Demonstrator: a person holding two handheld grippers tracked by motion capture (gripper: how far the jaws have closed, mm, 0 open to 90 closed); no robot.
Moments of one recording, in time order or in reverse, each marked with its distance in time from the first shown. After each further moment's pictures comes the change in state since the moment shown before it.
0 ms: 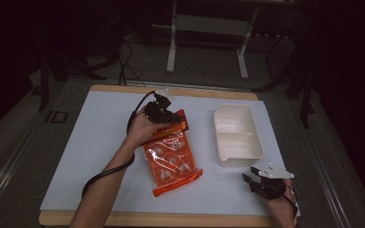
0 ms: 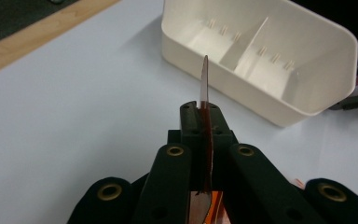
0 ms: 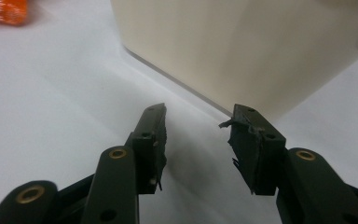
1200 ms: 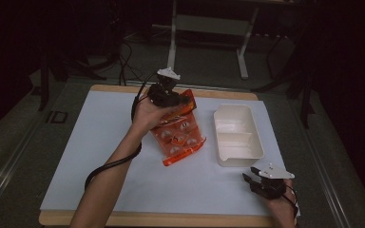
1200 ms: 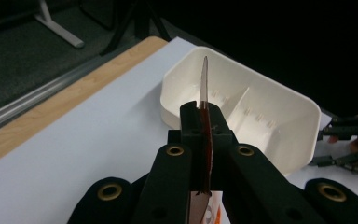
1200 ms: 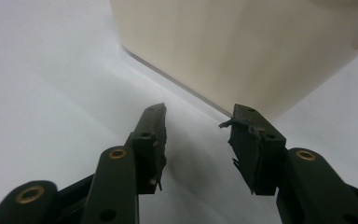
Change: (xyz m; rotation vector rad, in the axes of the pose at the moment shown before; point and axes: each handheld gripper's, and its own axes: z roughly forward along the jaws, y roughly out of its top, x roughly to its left) left arm -0.024 0.056 -0.039 -0.142 0.060 0.001; right arm 0.000 0.000 -0.001 -0.005 -0.003 0.003
